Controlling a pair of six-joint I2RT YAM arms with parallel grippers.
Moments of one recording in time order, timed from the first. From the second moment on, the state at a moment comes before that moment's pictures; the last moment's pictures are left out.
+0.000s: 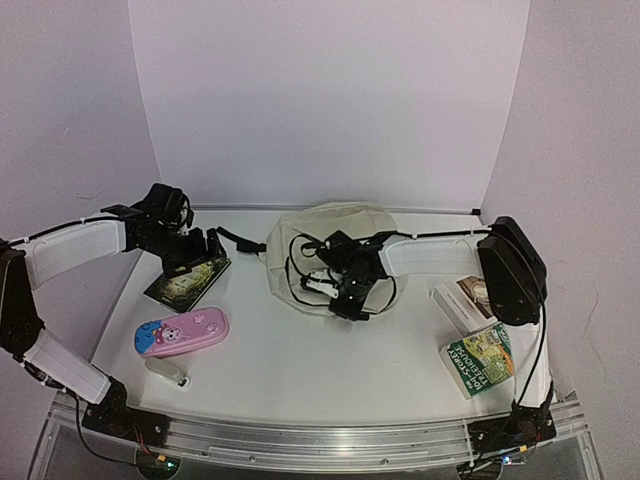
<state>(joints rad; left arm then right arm) -0.39 1.42 1.06 -0.56 0.11 -0.63 0.86 2.15 1.61 -0.69 0.13 -0.40</state>
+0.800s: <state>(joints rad) -0.43 1.82 1.11 -0.24 0.40 -0.74 0.90 2.16 1.91 -0.73 -0.23 -0.01</state>
